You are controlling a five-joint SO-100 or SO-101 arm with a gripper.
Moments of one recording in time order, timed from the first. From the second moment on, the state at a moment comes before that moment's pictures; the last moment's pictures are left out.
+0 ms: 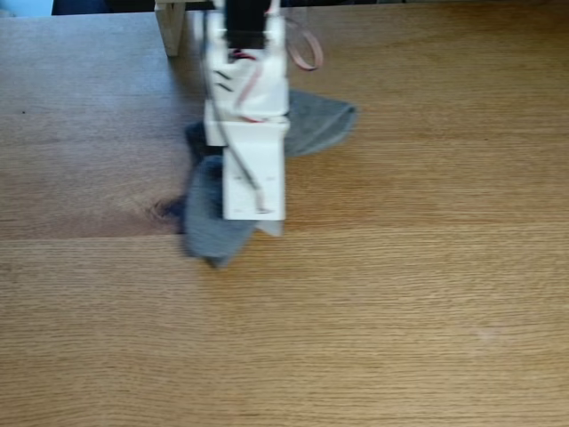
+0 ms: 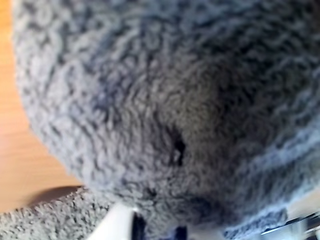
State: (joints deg) arm 2.1 36.5 51.2 93.4 5.3
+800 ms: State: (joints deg) arm 1.8 36.0 55.8 65.7 12.7
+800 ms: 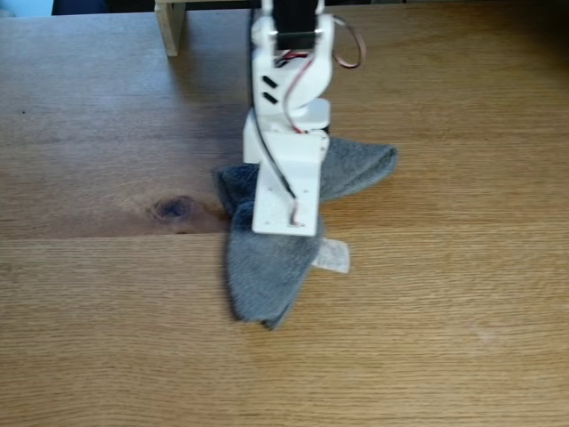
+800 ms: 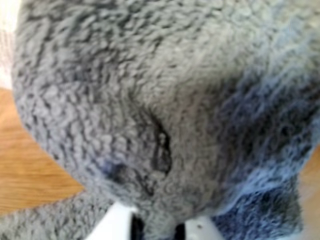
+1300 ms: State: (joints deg) arm 12.2 43.1 86.4 43.9 3.8
